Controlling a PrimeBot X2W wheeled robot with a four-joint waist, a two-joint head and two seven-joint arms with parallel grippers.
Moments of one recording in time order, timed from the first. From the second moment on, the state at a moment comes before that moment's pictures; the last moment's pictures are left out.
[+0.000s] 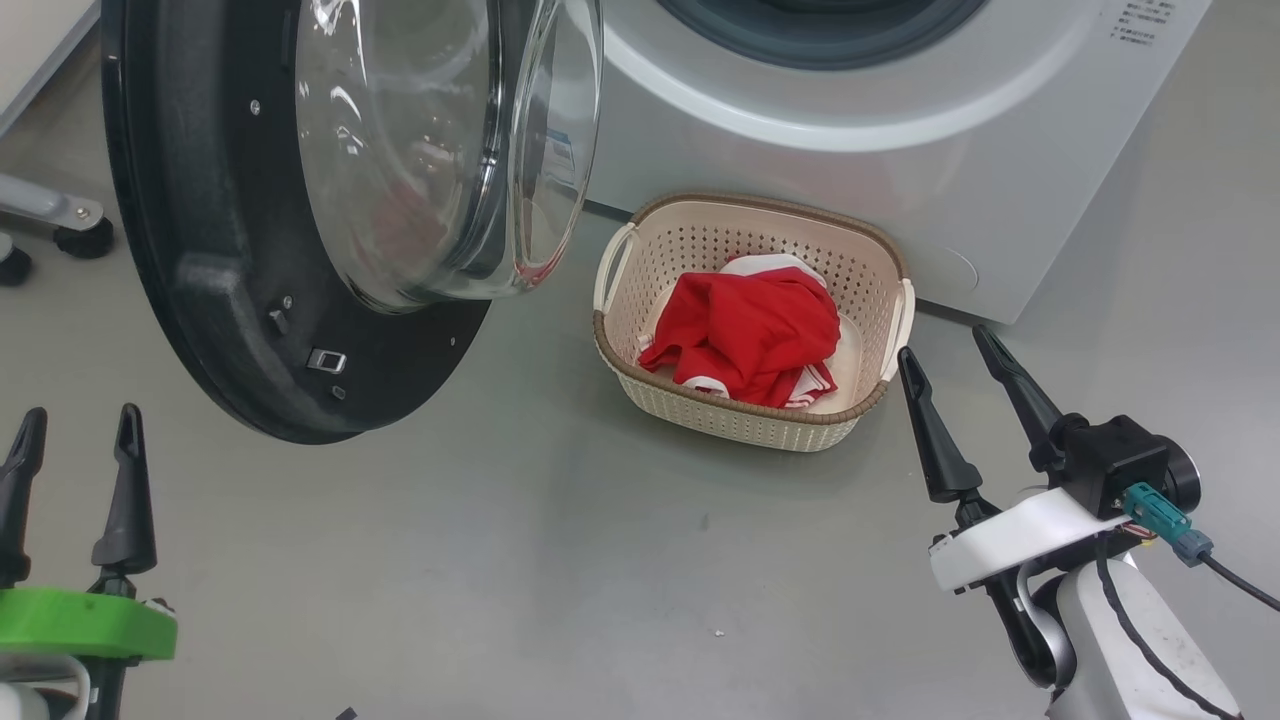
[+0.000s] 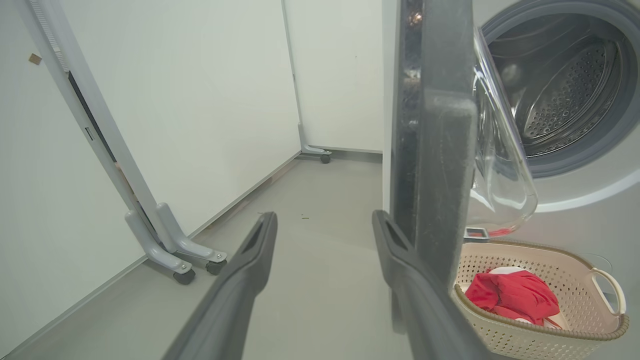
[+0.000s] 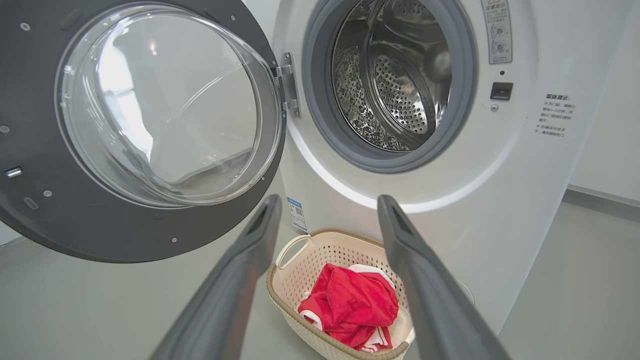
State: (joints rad) left arm -0.09 0.28 0.06 0.19 -0.44 -0.13 -0.25; right arm -0.18 -0.13 0.24 0.20 0.27 0.12 -0.25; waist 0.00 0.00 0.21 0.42
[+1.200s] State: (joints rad) left arm -0.09 0.26 0.06 0.18 -0.41 -0.13 -0.25; right arm -0.17 -0.13 0.24 0.20 0.27 0.12 -0.25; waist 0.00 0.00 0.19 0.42
